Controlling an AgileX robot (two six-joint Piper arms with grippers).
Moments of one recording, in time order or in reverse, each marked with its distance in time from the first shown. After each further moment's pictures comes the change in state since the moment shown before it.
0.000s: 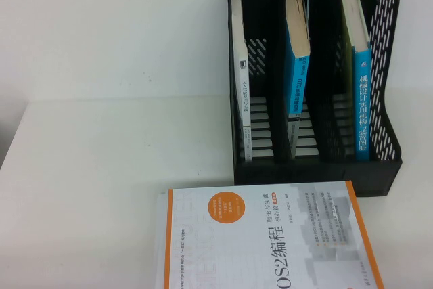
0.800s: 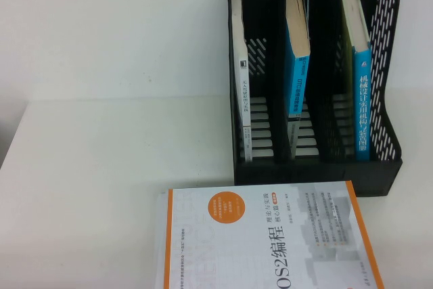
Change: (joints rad) right arm 0.000 0.000 0.000 0.000 -0.007 0.000; left arm 0.000 0.000 0.002 0.002 -0.028 0.000
